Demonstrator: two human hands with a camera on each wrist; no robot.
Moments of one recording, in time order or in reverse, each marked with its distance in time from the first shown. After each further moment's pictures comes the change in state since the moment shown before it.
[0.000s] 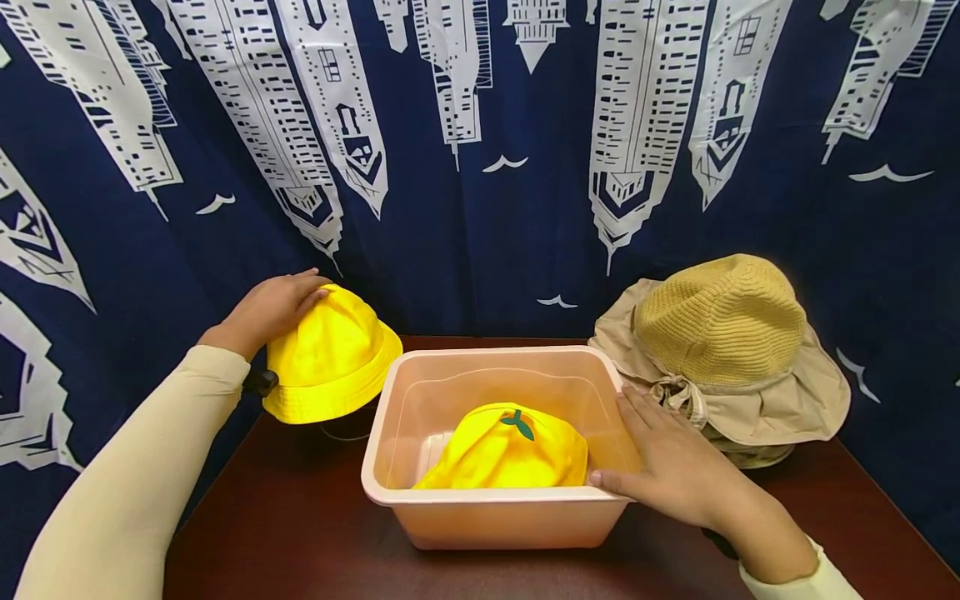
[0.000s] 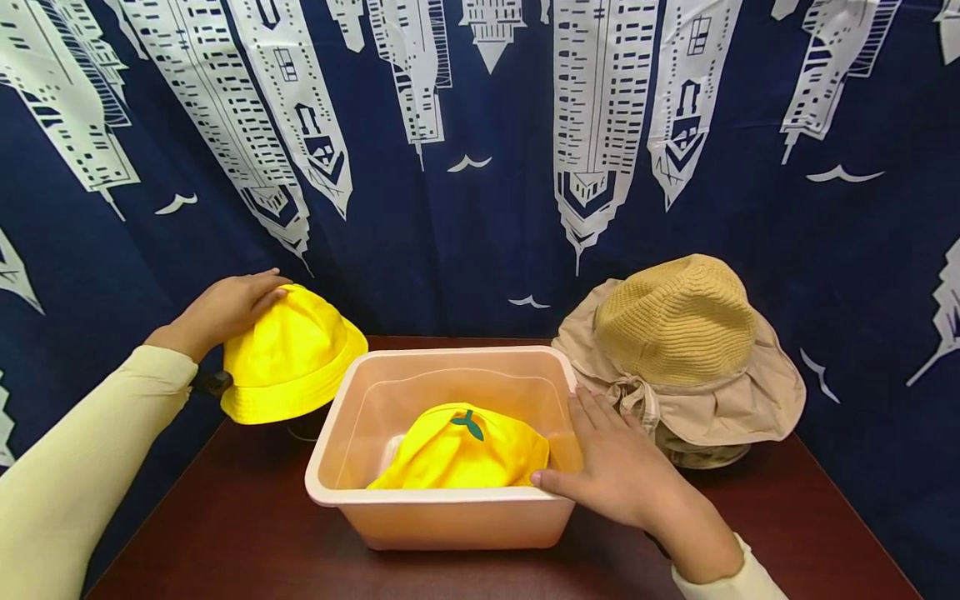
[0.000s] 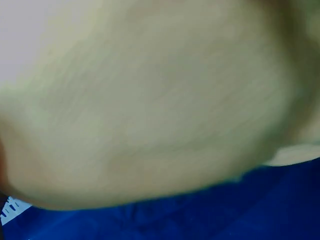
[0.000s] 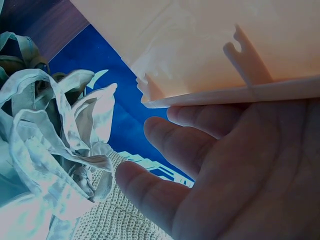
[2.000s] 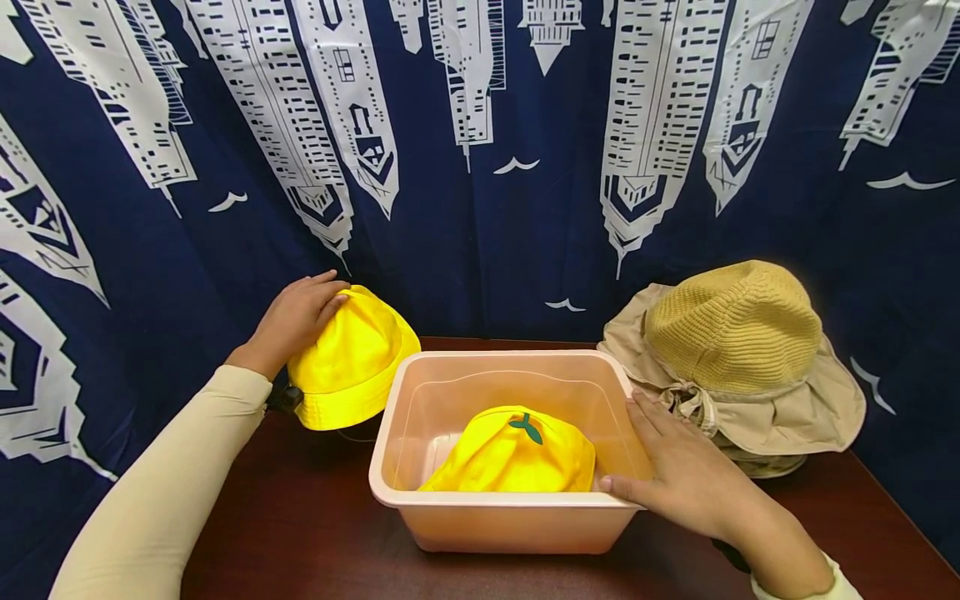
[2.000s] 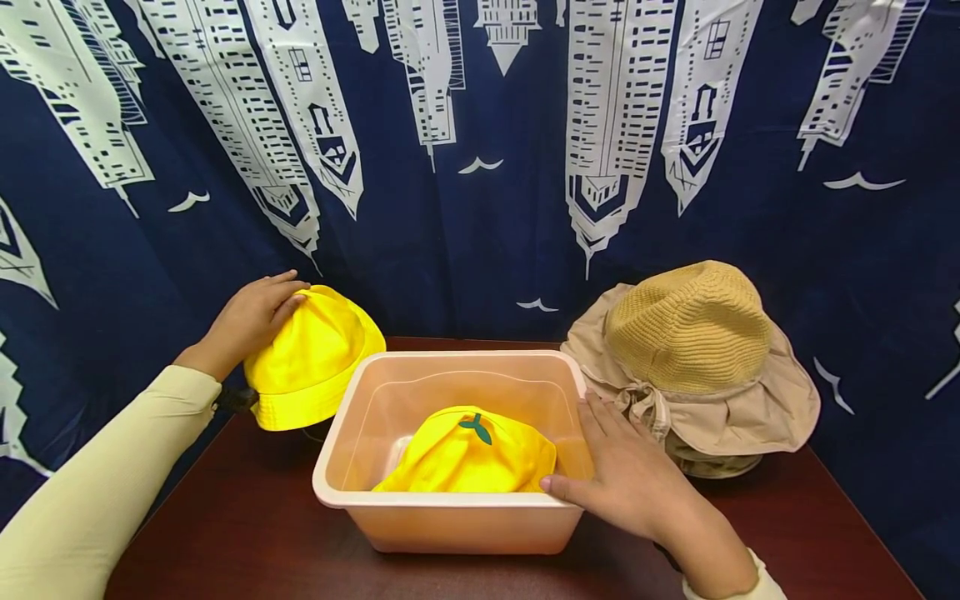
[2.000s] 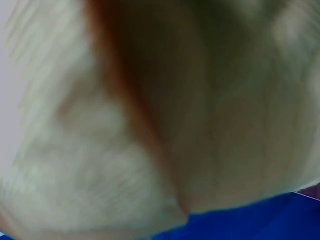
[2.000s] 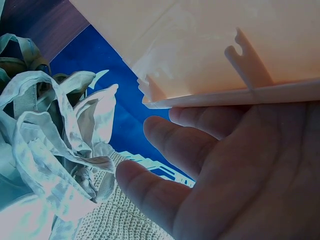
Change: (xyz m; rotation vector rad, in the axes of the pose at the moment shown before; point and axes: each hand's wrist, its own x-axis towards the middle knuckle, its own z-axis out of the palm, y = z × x) left_hand -0.004 0.011 0.029 -0.043 0.253 0.055; right_hand -0.001 0.000 0.002 0.021 0.032 -0.008
